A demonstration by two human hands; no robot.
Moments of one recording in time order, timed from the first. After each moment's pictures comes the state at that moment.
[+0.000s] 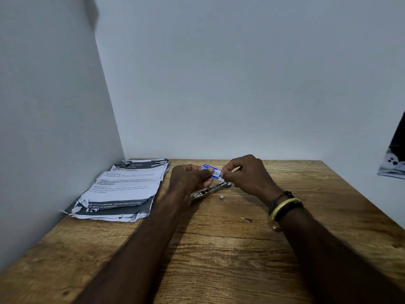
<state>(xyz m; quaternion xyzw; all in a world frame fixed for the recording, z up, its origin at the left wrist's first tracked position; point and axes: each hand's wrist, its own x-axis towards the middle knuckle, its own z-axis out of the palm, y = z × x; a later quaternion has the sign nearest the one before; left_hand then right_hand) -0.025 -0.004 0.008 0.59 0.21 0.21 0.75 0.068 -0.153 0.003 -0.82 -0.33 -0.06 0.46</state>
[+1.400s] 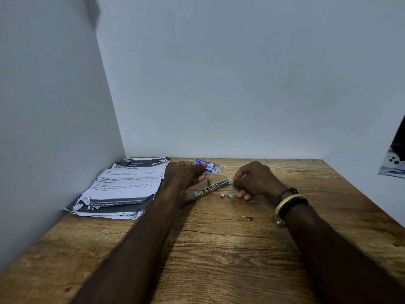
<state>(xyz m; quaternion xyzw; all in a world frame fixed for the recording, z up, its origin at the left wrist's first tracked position) -0.033 0.001 0.020 0.56 0.24 0.23 0.76 0.074 -0.166 -0.002 -0.86 -0.22 0.10 0.45</state>
